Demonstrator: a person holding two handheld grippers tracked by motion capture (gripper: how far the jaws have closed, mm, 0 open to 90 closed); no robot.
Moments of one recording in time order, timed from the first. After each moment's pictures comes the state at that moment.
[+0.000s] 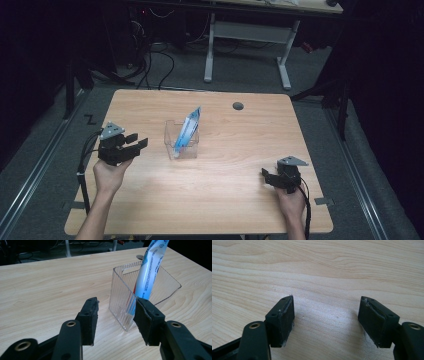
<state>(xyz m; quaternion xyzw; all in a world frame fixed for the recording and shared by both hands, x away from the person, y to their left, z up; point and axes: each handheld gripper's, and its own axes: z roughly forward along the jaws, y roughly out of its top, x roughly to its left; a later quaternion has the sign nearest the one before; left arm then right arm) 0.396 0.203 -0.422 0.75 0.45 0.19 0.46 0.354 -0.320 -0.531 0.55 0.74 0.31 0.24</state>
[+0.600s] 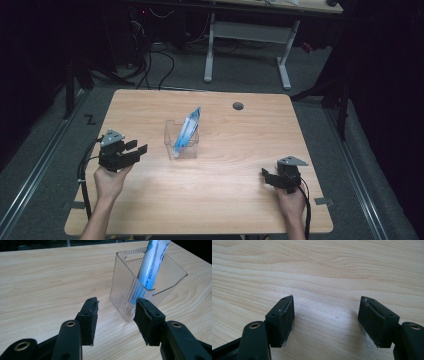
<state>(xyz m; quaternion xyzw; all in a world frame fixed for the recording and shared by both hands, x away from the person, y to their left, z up) 0.389 0.206 -0.442 0.74 0.46 0.18 0.45 0.354 -0.320 -0.531 0.55 0.74 0.31 0.24</state>
